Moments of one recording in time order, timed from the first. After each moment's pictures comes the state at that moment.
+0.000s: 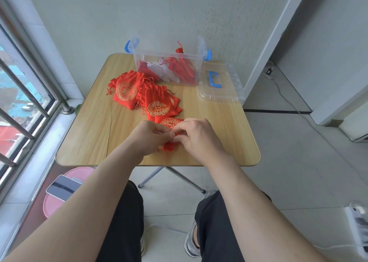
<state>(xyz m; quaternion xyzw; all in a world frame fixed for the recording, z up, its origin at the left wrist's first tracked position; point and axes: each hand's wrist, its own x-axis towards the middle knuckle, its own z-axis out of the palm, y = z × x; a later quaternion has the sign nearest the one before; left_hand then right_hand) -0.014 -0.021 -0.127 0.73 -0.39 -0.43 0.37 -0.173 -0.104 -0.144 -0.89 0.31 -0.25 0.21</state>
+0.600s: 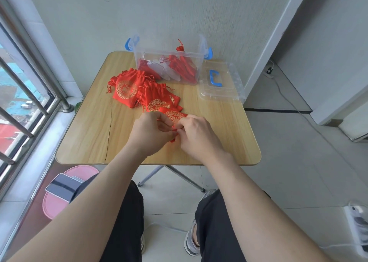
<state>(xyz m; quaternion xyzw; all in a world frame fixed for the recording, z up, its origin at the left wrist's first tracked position) -0.022 -0.024 -0.129 0.76 -0.44 -0.27 0.40 -0.169 -0.101 -0.138 -0.91 0.34 -0.22 0.14</state>
